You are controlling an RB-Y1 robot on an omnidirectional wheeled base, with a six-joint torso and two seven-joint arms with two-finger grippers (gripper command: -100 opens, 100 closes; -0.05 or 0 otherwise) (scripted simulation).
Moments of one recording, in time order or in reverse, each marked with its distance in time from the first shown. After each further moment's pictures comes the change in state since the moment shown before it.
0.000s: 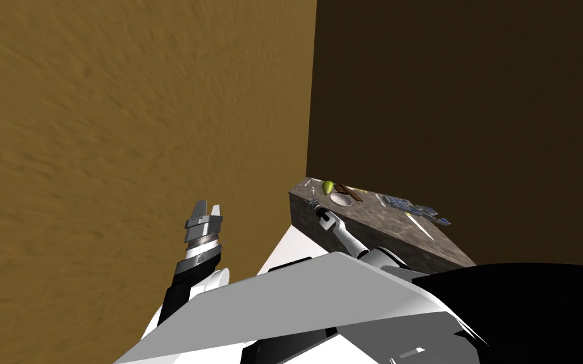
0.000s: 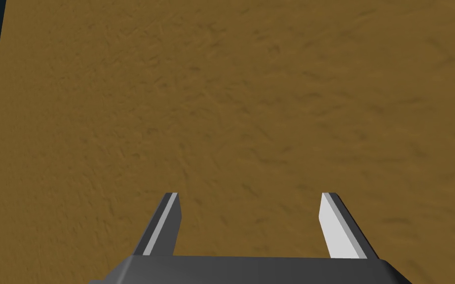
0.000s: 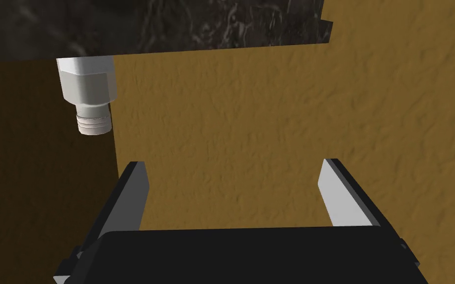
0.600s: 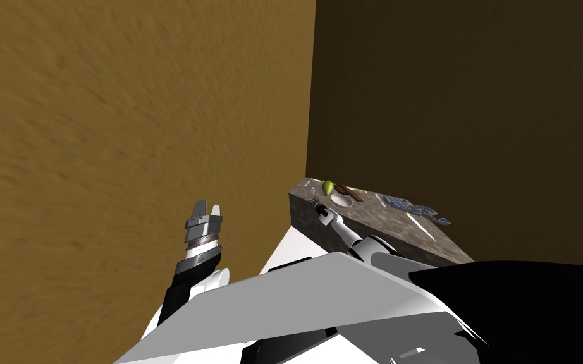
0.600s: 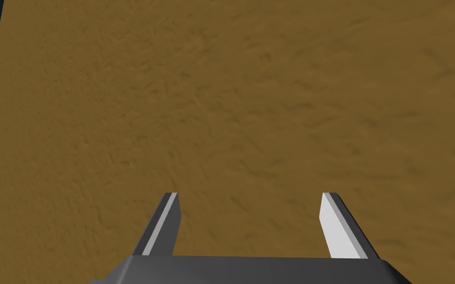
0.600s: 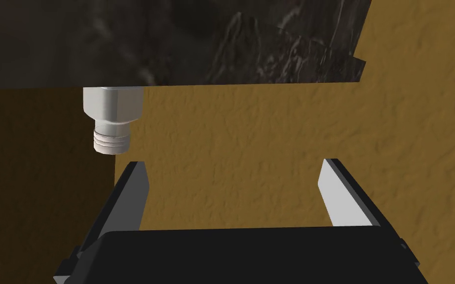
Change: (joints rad) left arm 0.000 0.000 0.000 0.000 0.000 0.000 0.000; right arm -0.122 -0.024 0.006 0.170 -0.004 0.020 0.080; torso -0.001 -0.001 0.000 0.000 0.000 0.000
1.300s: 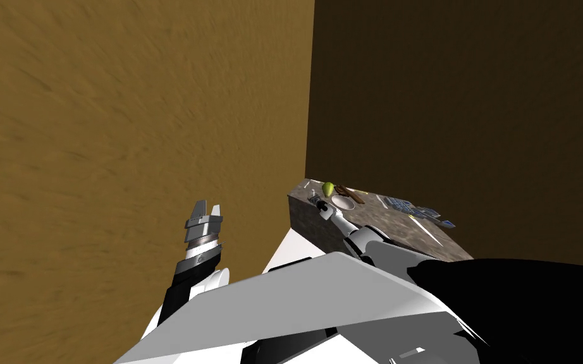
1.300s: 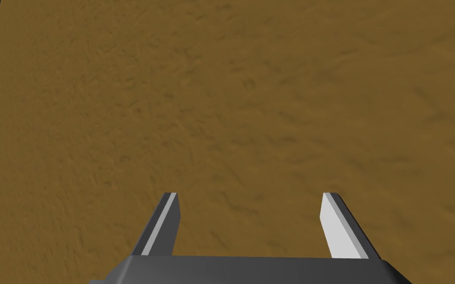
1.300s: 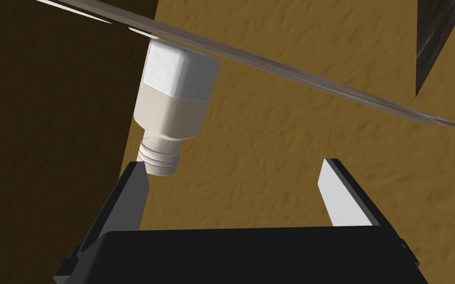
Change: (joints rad) left arm 0.000 0.000 0.000 0.000 0.000 0.000 0.000; right arm -0.119 -0.044 0.011 0.142 -0.005 0.035 0.079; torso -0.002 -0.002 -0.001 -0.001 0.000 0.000
